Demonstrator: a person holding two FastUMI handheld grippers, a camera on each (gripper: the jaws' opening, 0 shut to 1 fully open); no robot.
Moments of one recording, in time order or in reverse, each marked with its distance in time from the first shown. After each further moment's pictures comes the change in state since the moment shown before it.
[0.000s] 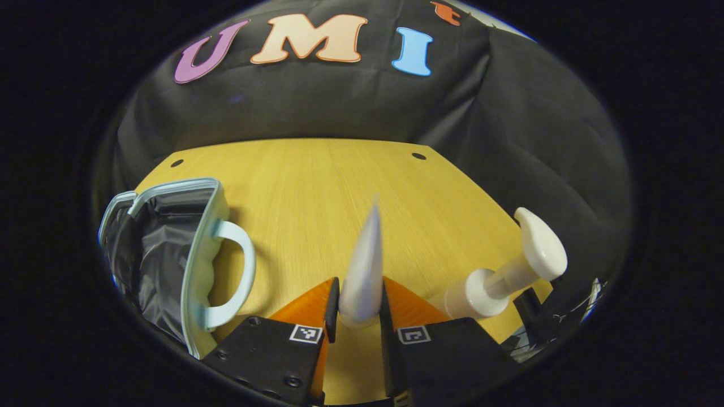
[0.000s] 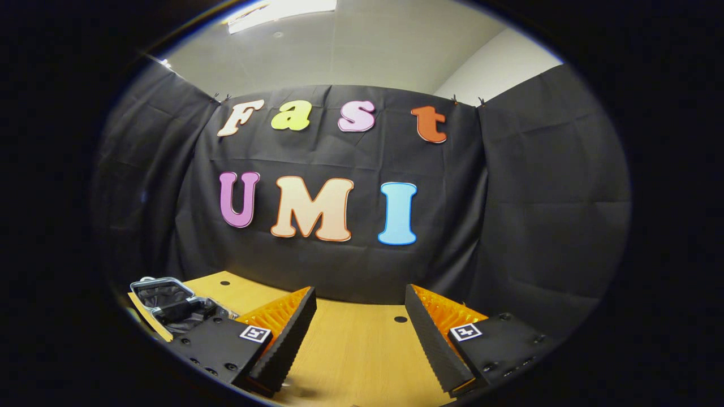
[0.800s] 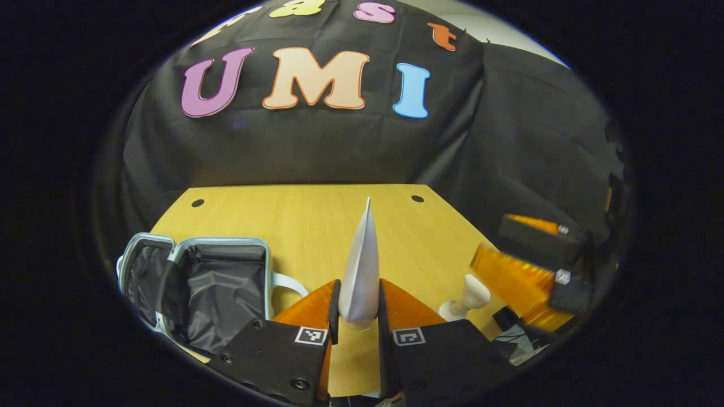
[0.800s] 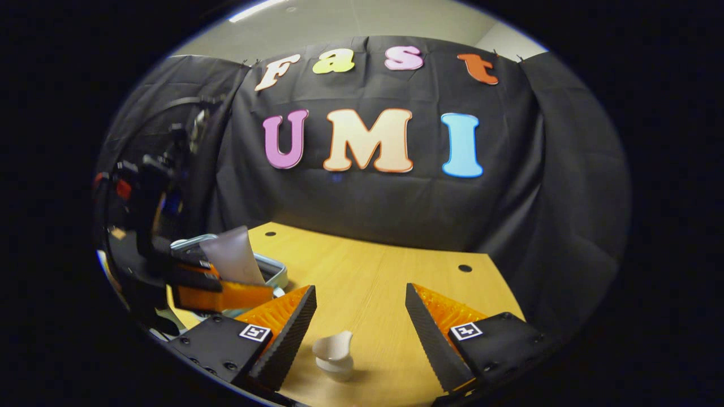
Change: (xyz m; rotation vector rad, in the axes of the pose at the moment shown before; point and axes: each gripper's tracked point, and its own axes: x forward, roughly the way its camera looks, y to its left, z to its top) left arm -0.095 0.030 0.089 0.030 -0.161 0.018; right arm 0.018 0.115 -0.179 0.016 0.302 0.244
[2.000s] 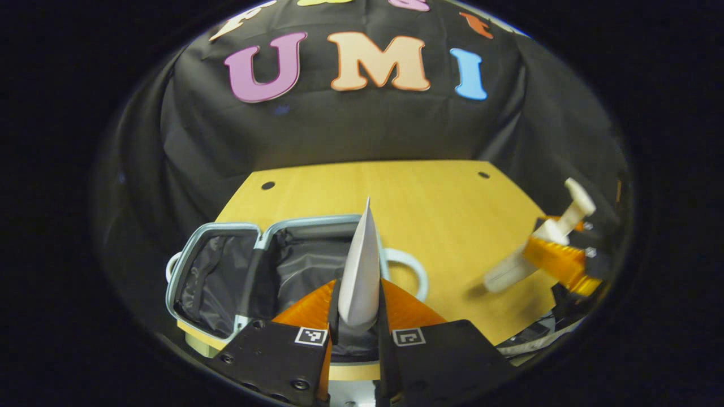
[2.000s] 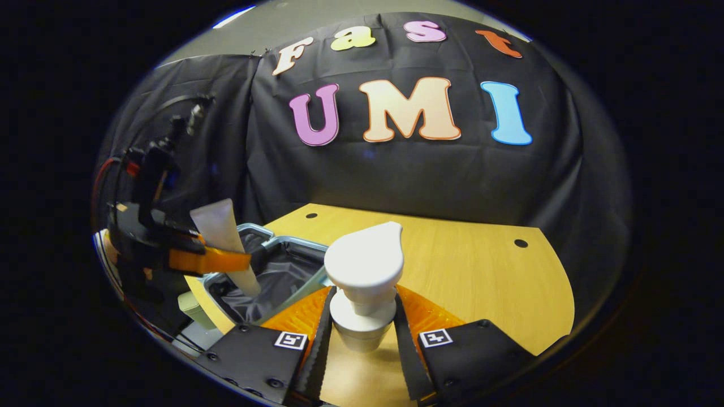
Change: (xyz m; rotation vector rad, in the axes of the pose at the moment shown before) left arm -0.041 0.164 -0.047 0.018 0.230 0.263; right arm 0.036 0.096 -0.001 0.060 0.097 0.182
